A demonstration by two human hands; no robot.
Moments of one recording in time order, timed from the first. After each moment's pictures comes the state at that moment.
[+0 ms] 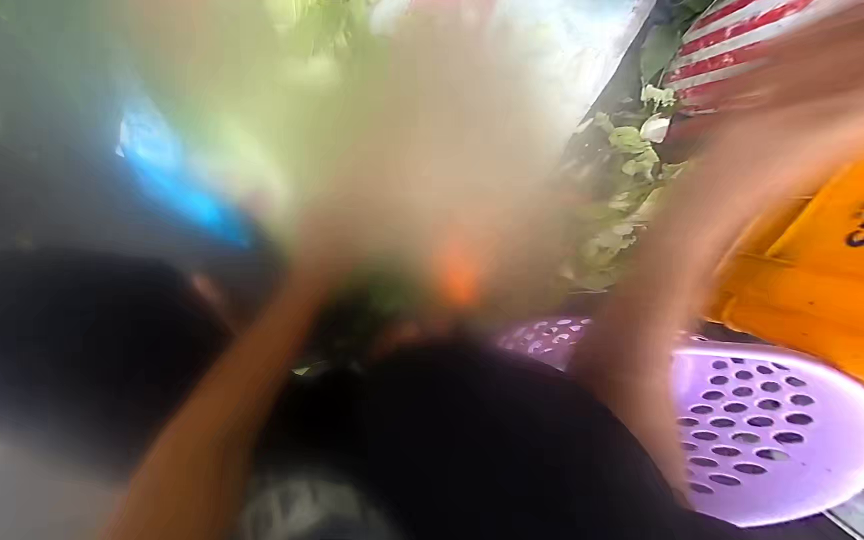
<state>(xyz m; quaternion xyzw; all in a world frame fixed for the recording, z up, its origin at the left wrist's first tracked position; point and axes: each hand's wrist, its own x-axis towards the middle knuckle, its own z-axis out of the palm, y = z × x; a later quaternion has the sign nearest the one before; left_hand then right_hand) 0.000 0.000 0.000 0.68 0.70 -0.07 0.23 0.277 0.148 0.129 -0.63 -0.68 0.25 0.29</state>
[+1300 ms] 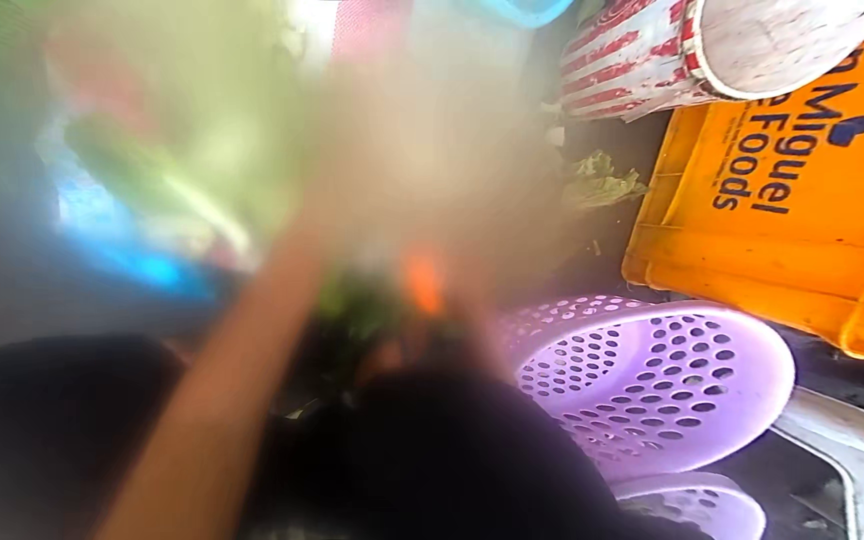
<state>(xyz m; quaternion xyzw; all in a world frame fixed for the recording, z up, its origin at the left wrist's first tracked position) 0.045 0.163 0.022 0.27 0.59 0.29 0.70 0.236 0.054 0.041 -0.81 -0.54 0.21 0.10</state>
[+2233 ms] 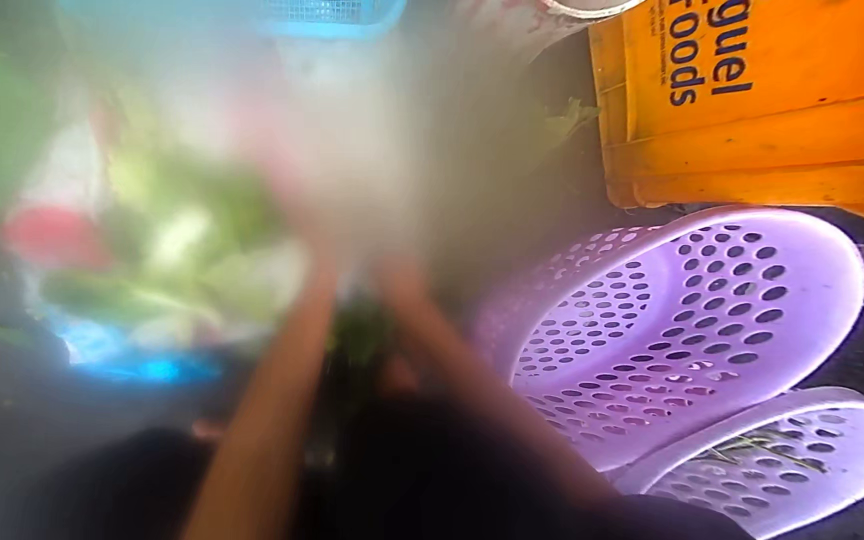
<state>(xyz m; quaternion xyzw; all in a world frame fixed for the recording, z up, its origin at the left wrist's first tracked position) 0.118 0.144 -0.016 0.24 0.69 0.39 0.56 0.209 0.044 -0.008 -0.80 -0.51 0.31 -0.07</state>
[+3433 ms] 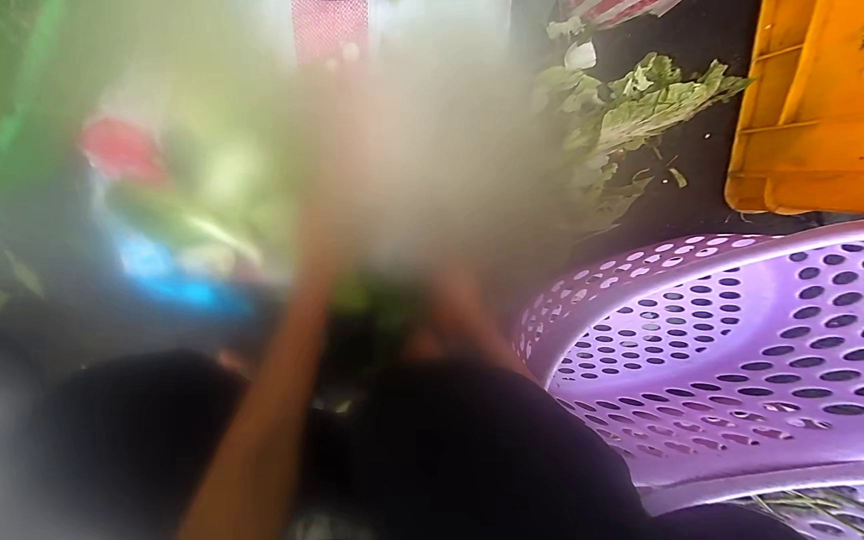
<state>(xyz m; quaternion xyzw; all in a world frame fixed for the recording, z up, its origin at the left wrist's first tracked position) 0.036 0.079 0.021 0.67 0.70 0.05 0.23 0.229 -0.018 -0.007 -0.77 -0.49 0.38 0.12</state>
